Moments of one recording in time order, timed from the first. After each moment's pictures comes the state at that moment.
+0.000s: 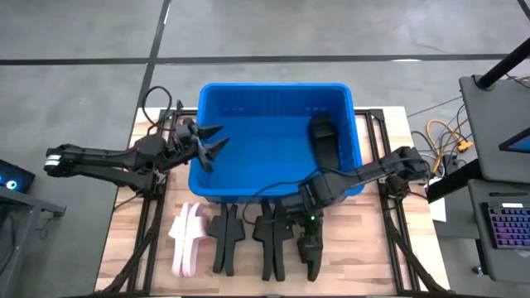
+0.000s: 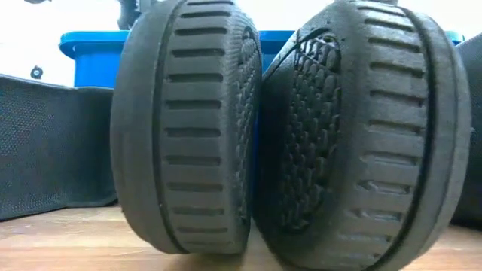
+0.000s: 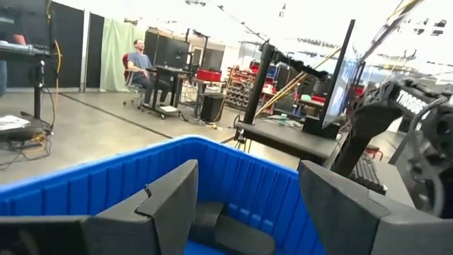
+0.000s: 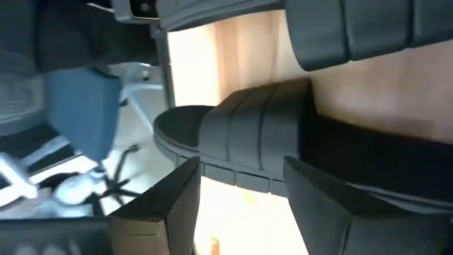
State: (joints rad) left arm 0.00 0.78 0.63 0.33 -0.47 -0.17; right arm 0.28 1.86 1.66 -1.18 -0.49 0.37
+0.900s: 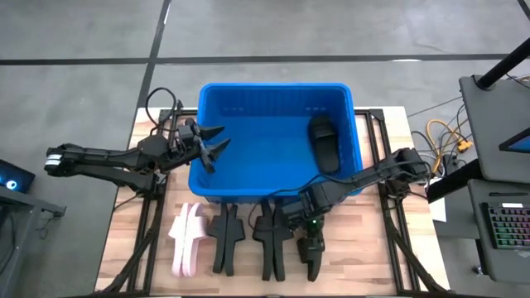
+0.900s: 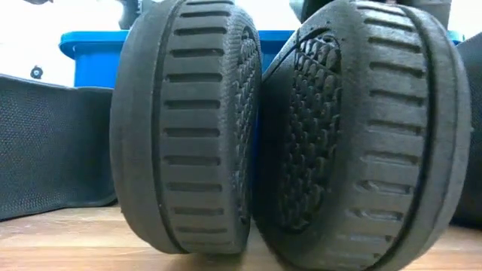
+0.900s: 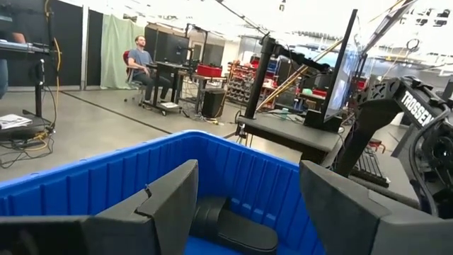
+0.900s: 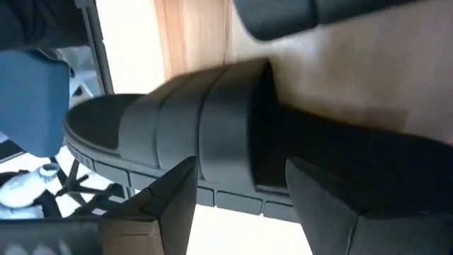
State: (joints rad) left arm 0.00 0.80 0.63 0.32 -0.47 -0.17; right arm 0.33 1.87 1.52 -1.11 -0.40 0.34
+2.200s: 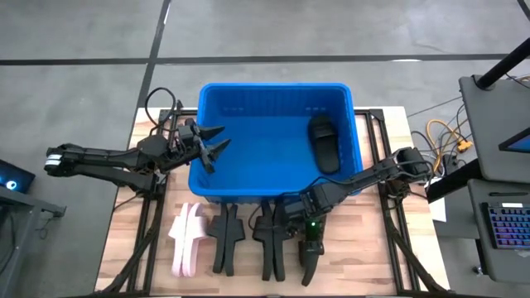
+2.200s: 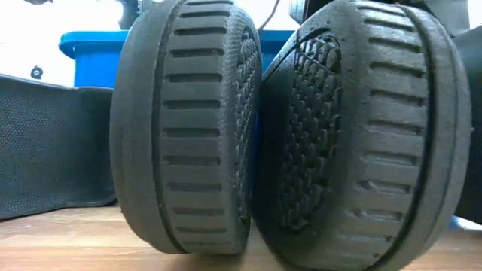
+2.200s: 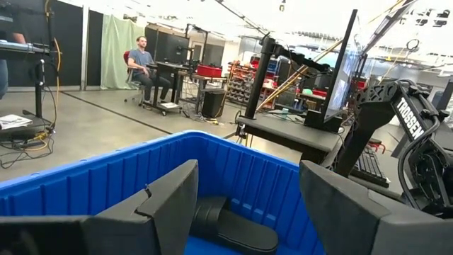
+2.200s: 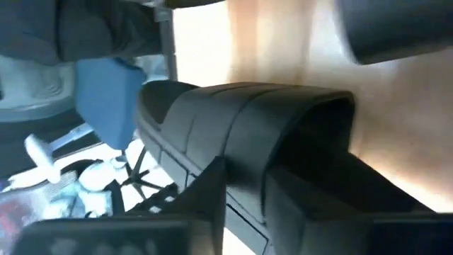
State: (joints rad) left arm 0.00 0.80 0.63 0.32 -0.47 -0.17; right arm 0.33 1.86 1.39 -0.87 -0.62 0.39
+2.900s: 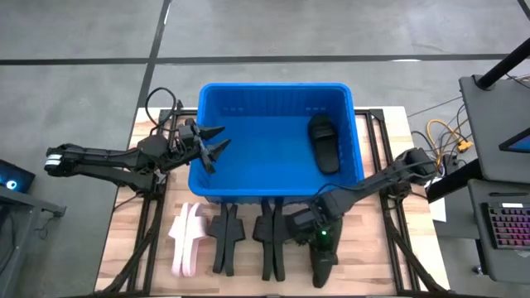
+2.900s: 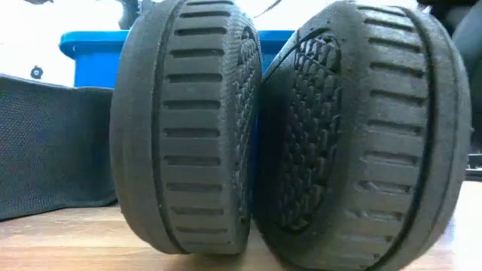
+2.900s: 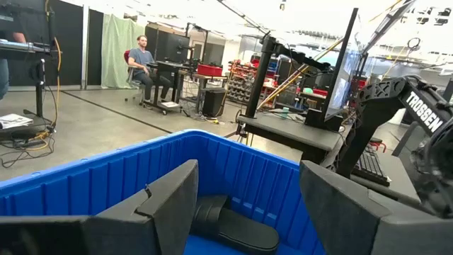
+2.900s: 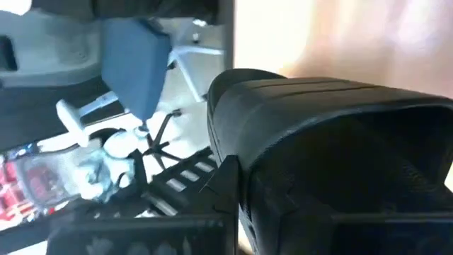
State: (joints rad) left arm 0.00 0.80 0.63 0.32 -0.47 -0.17; right arm 0.42 1.79 1.41 -0.92 -0.72 0.46
